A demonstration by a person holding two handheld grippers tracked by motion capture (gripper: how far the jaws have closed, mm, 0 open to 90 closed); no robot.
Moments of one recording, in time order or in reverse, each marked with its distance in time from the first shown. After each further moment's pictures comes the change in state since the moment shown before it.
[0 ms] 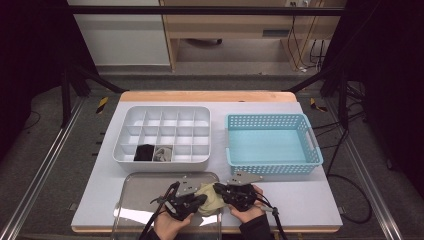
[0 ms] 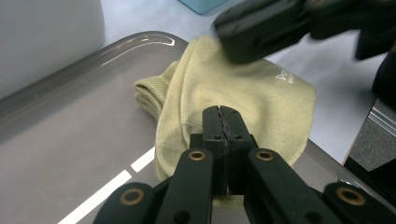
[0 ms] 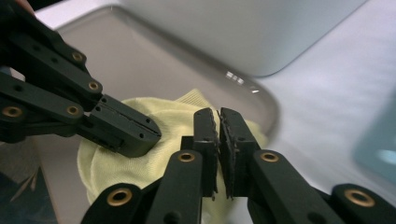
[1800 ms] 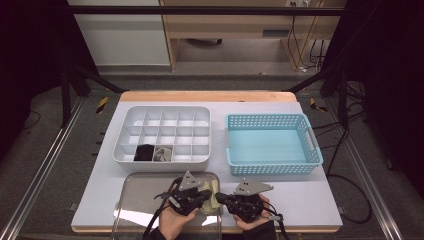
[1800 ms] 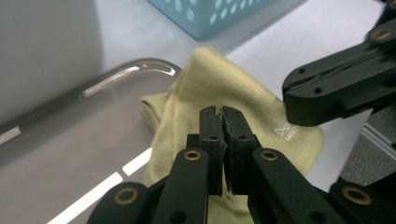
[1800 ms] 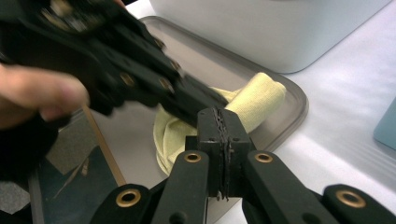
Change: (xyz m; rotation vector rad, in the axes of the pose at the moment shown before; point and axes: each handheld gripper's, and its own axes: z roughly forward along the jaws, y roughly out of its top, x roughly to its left) left arm 0.000 0.016 -0.004 -0.038 -0.008 -0.043; right arm 0.017 -0.006 -0.030 -0.024 0.081 0.020
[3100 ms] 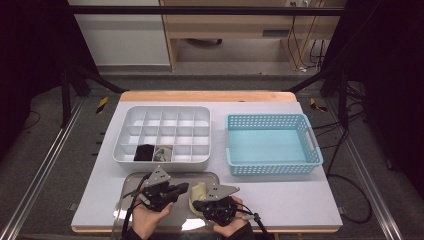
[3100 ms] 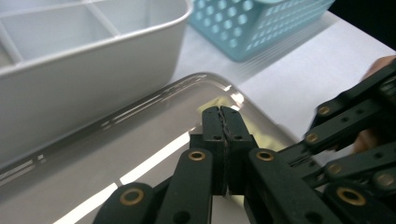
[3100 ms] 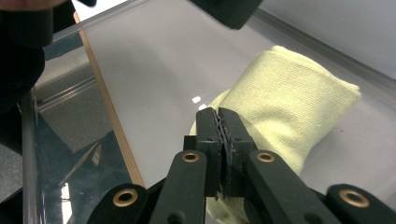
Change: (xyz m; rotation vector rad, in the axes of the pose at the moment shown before) left arm 0.031 -0.001 -0.050 -0.075 0.022 -0.037; right arm 0.032 0.003 0.058 0.109 0.082 -0.103
